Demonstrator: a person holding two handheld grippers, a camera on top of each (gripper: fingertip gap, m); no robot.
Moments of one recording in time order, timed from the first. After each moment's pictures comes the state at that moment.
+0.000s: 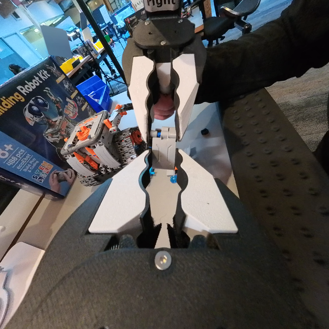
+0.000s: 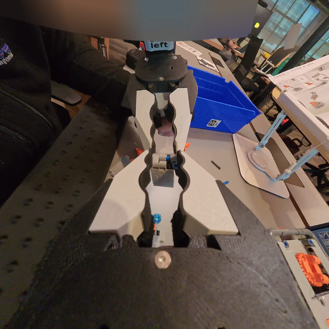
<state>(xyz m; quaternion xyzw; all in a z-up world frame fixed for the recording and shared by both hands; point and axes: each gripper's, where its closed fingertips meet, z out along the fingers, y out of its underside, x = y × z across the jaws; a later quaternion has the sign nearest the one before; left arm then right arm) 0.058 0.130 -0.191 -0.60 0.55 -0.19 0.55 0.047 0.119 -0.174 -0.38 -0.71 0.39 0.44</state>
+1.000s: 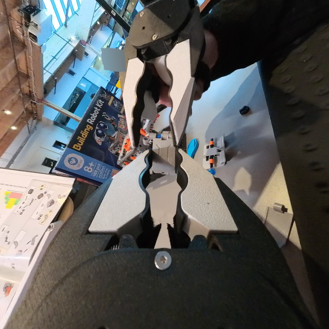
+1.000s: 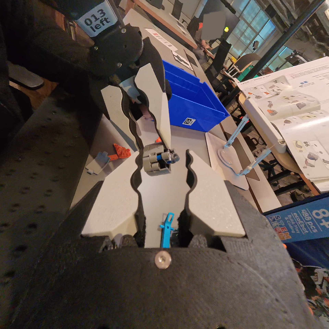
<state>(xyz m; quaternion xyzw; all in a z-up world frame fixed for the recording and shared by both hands) 0.058 0.135 -0.176 -0.53 0.58 0.03 0.62 0.048 0.134 -0.163 -0.38 -0.70 0.32 0.51</state>
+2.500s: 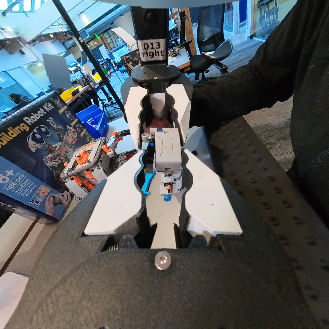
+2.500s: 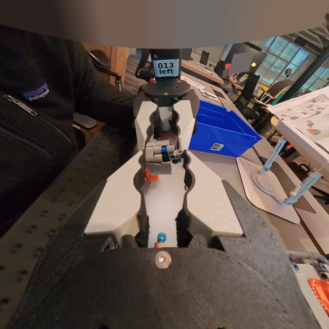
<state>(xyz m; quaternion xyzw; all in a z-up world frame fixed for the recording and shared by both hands) 0.066 0.108 -0.162 -0.55 0.55 -0.24 0.58 0.052 0.102 -0.151 -0.33 -0.69 0.45 0.46</state>
